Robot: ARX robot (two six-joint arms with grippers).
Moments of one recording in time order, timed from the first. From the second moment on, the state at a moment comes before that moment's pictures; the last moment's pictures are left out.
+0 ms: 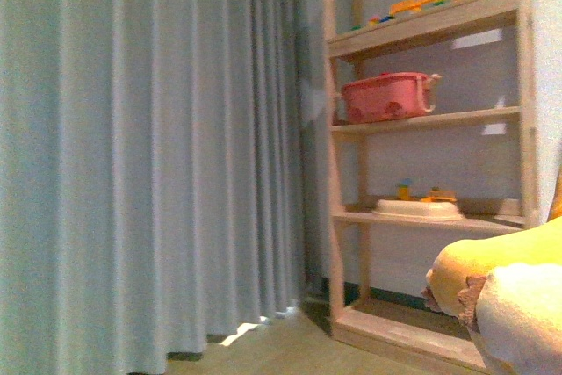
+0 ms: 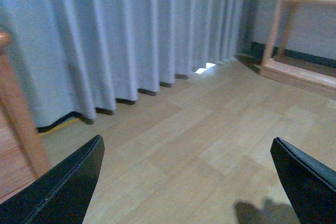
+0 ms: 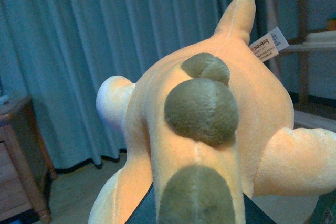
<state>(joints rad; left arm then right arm) 0.00 0.00 0.01 -0.01 0.00 0.00 -0.07 0.07 0.01 0.36 -0.43 0.32</state>
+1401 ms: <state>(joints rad) 0.00 0.00 0.01 -0.01 0.00 0.00 -0.07 0.07 0.01 0.36 -0.43 0.32</state>
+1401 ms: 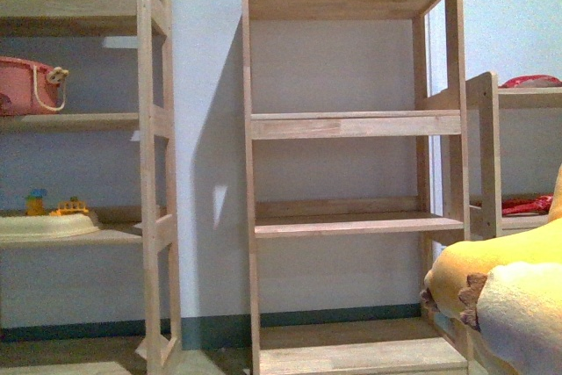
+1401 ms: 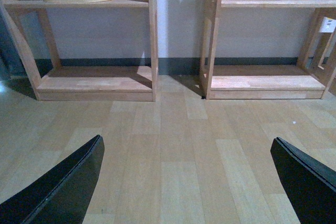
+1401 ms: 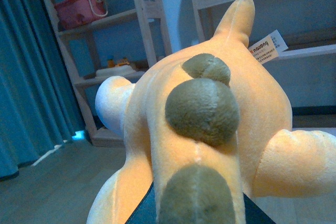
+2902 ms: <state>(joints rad) 0.00 0.00 0.01 -0.01 0.00 0.00 -0.07 0.07 0.01 0.36 -0.43 0.32</state>
